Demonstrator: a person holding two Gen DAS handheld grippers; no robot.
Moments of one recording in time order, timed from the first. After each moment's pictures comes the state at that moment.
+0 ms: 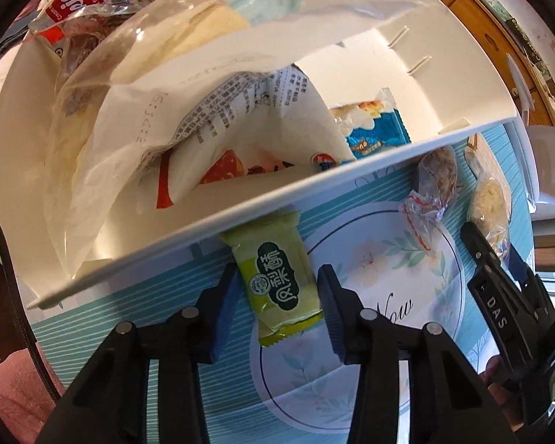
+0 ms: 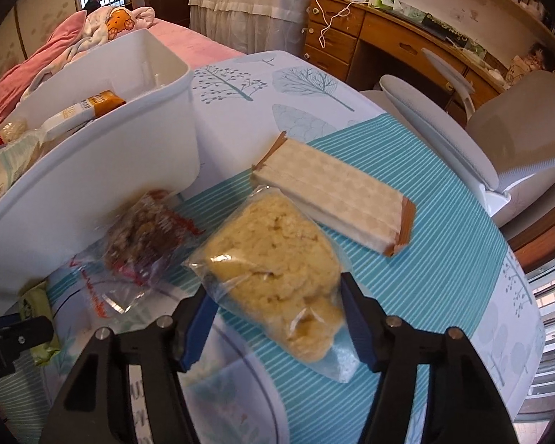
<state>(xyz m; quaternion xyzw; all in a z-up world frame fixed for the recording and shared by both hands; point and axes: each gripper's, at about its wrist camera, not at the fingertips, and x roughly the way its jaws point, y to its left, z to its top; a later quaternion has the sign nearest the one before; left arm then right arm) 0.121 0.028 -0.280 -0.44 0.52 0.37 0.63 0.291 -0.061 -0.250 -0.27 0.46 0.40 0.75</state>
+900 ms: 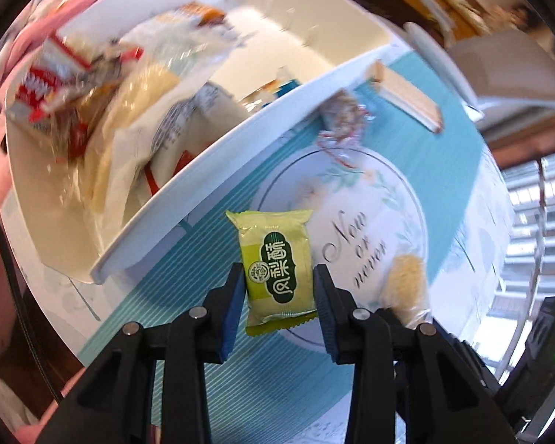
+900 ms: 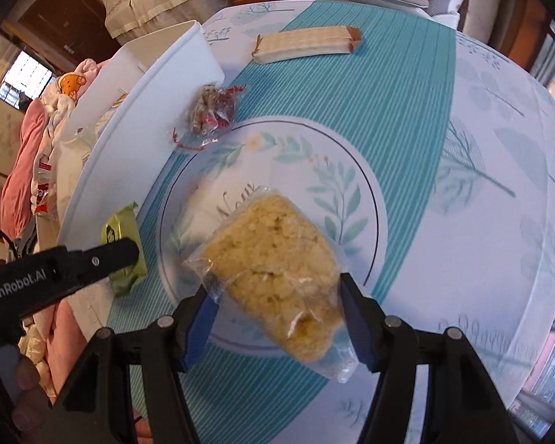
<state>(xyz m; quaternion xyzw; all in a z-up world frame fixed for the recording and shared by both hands) 0.127 -0.003 -0.221 -0.34 0.57 0.23 0.71 0.185 -0.163 -0.223 -0.06 0.64 0.30 0.71</state>
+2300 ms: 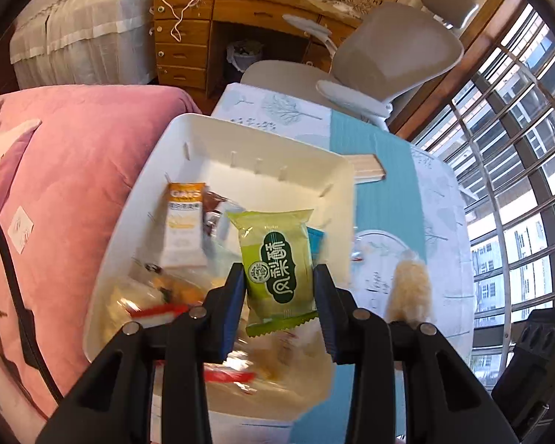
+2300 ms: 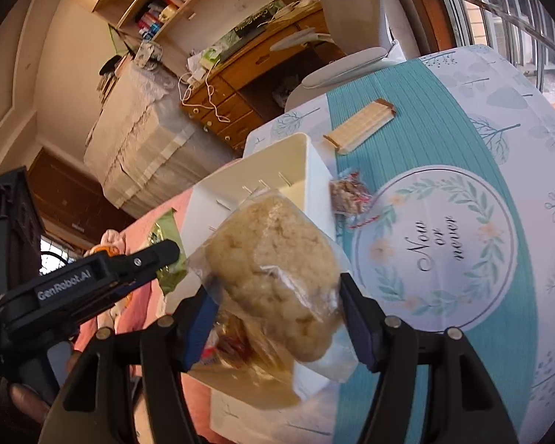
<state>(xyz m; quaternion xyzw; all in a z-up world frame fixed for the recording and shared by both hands) 0.129 0.165 -0.104 -0.17 0.54 0.03 0.83 0.107 -0.051 -0.133 0.24 0.51 0.20 0.81</state>
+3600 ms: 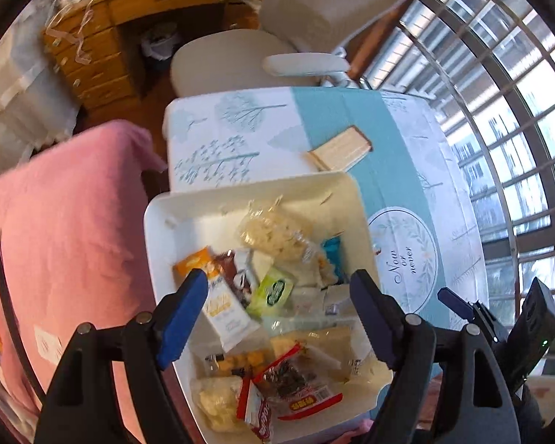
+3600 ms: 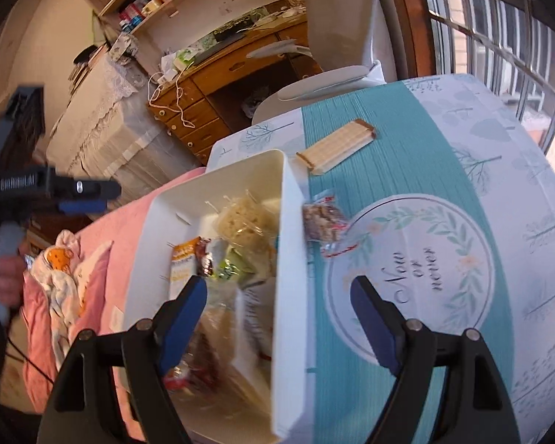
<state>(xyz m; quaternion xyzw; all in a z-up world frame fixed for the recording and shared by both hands) 0.252 0.196 -0.084 -0.02 0.62 -0.13 0.77 0.128 -0.036 -0.137 0.15 0.50 0.13 0.84</state>
